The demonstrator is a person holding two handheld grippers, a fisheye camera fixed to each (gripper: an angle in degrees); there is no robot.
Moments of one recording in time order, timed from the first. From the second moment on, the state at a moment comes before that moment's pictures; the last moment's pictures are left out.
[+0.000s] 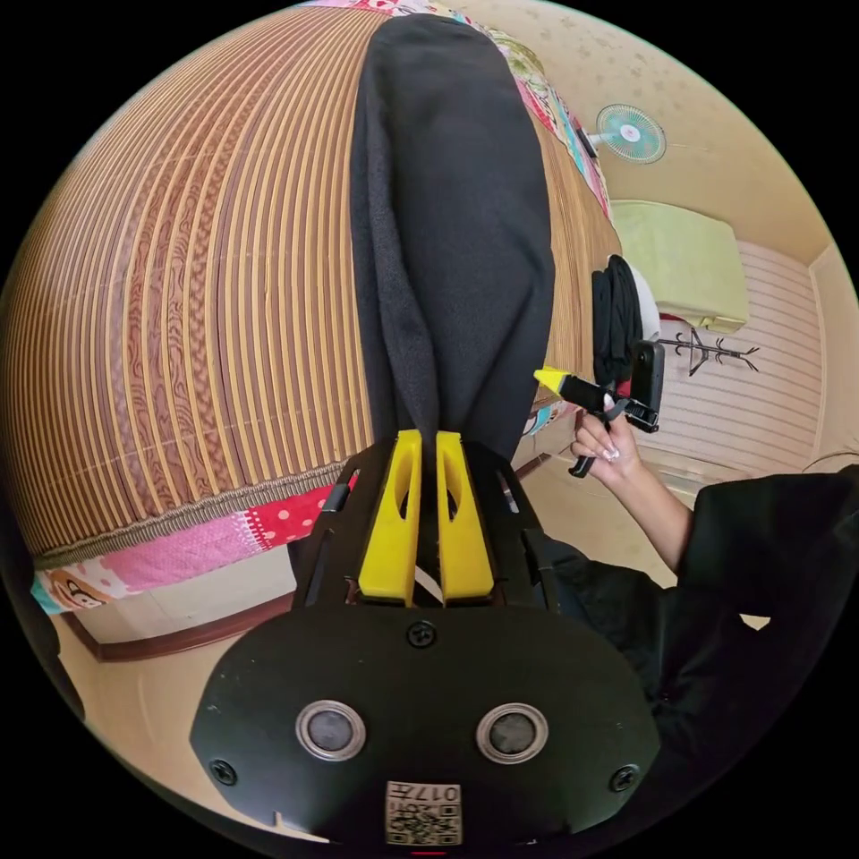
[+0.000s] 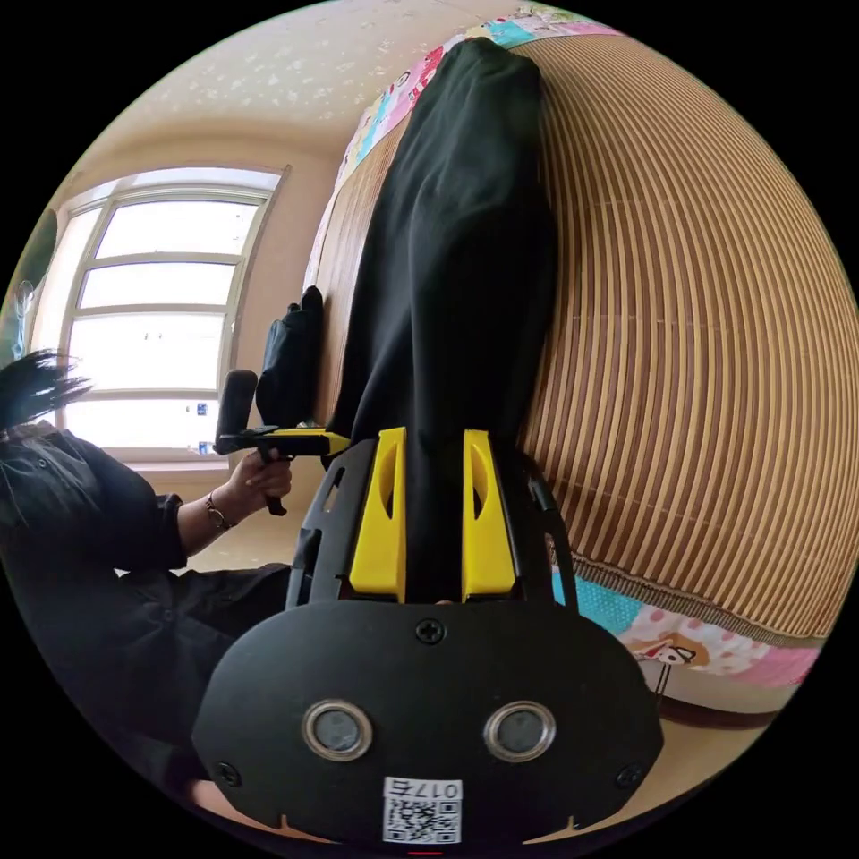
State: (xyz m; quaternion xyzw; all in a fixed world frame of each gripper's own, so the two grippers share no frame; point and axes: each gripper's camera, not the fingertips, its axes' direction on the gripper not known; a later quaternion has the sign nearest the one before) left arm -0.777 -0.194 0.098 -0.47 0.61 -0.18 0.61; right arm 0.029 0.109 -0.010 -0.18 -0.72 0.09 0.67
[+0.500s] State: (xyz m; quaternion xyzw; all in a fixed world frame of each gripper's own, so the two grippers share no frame) left arm -0.773 -0.152 0.020 -0.50 0.62 -0.23 0.55; right arm 0.090 0.148 -0.001 -0.20 -0.74 0.07 0.64
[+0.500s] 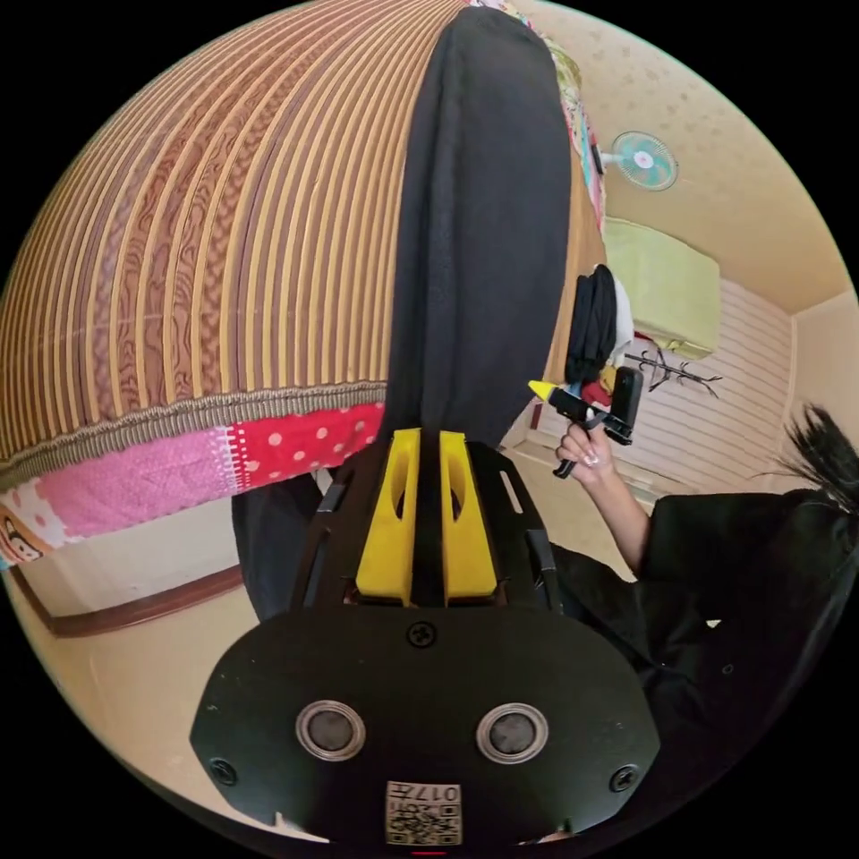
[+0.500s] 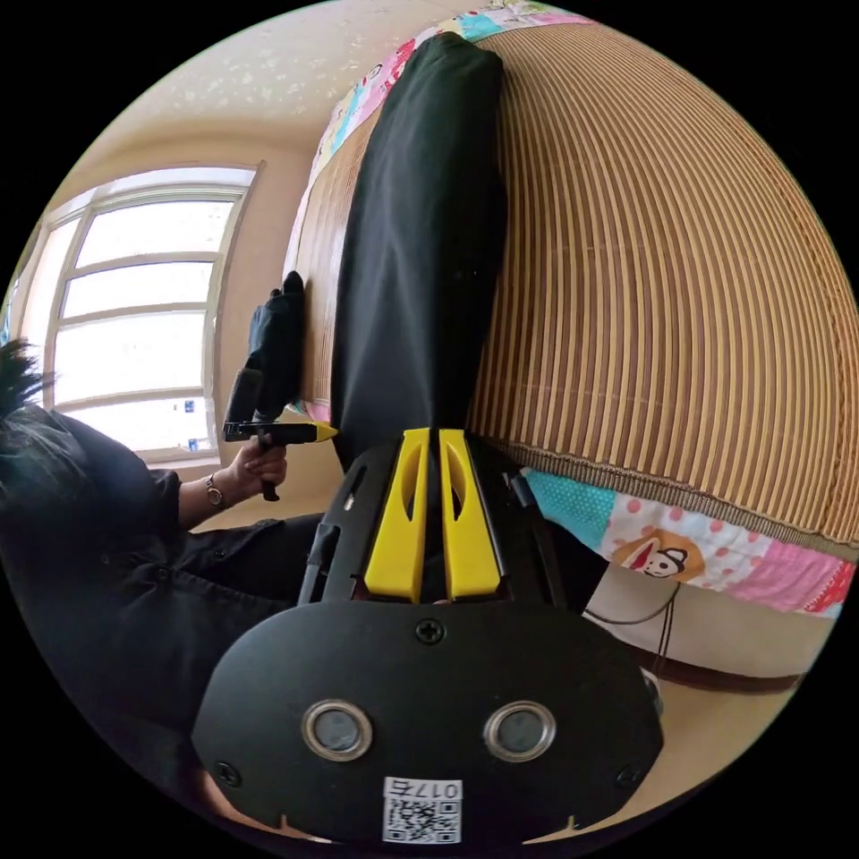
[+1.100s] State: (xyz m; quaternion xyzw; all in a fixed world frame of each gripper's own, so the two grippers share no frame) left arm -0.753 -0.208 0.102 -0.41 0.61 -0.27 0.62; right arm 0.083 0.043 0.157 -0.16 -0.84 0.14 0.50
